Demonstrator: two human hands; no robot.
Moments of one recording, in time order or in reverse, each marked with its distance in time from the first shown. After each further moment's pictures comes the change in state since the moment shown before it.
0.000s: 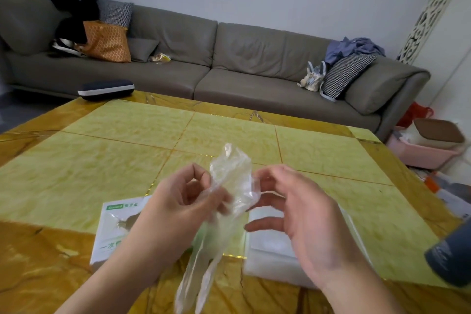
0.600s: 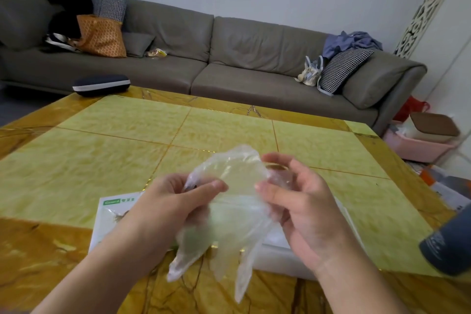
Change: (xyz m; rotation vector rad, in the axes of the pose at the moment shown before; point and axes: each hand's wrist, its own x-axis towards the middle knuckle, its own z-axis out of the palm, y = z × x) left_hand 0.005 -0.004 -0.009 -0.130 -0.062 -0.265; right_hand 0.009 0.008 -0.007 0.119 0.107 -0.019
